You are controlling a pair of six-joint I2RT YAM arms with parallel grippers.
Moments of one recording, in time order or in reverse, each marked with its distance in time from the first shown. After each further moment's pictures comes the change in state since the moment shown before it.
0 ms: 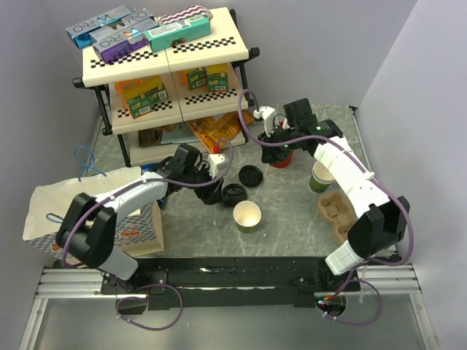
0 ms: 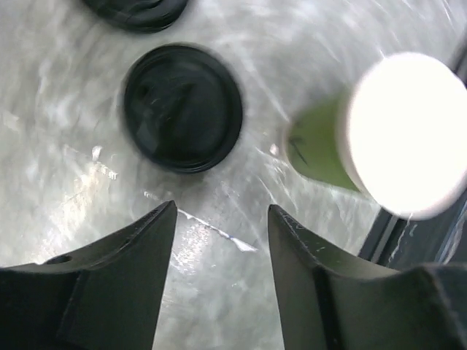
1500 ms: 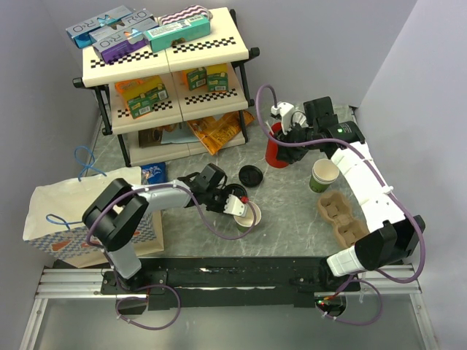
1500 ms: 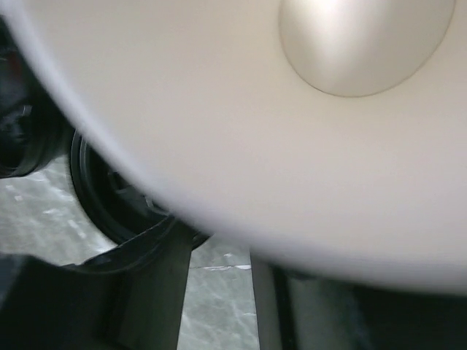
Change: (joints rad) left arm -0.198 0.178 -0.043 0.089 -0.163 1.003; right arm -0.085 -0.126 0.012 -0.098 0.018 -0.022
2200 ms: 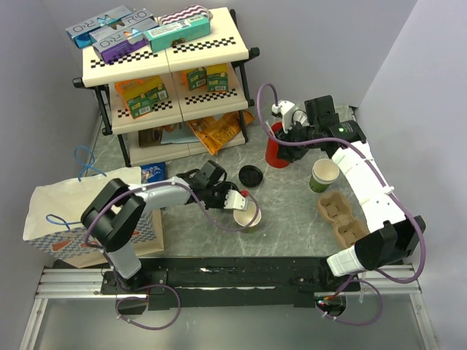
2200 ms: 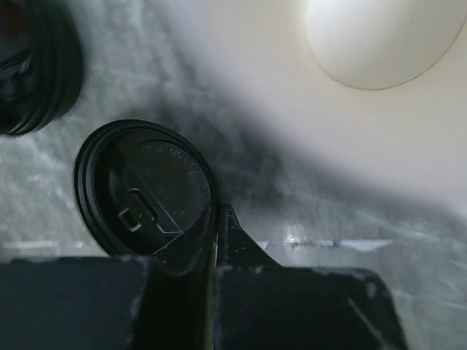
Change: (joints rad) left arm 0.011 0.006 0.042 -0.071 -0.030 -0.092; right arm -0.005 0.000 0.011 -0.003 -0.001 0.000
